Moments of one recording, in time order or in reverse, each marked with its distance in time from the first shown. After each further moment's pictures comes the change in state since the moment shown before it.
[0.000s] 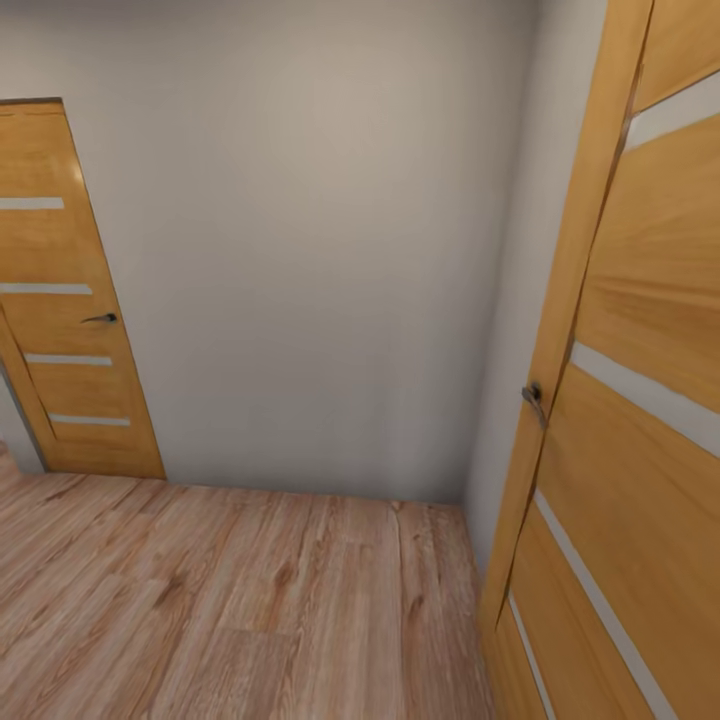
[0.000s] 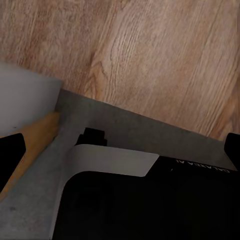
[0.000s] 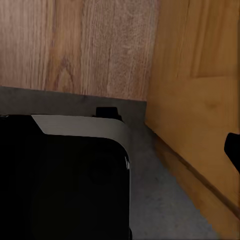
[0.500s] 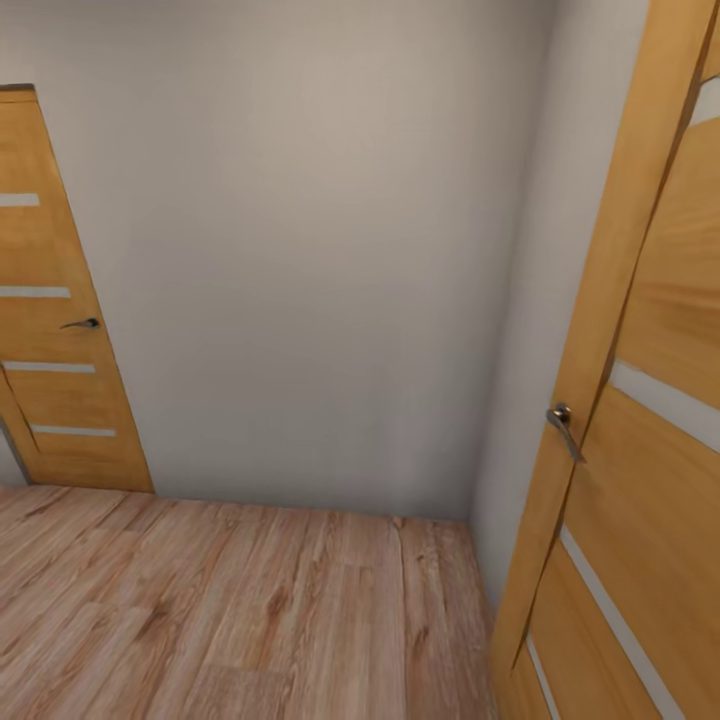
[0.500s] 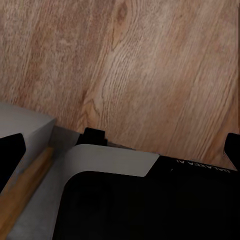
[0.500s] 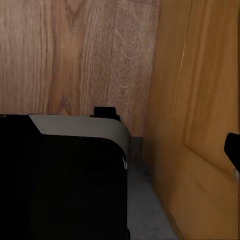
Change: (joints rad) left arm 0.000 0.000 0.000 0.000 0.000 0.000 0.000; right arm 0.000 -0.004 0.000 0.000 0.001 0.000 0.000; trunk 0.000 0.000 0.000
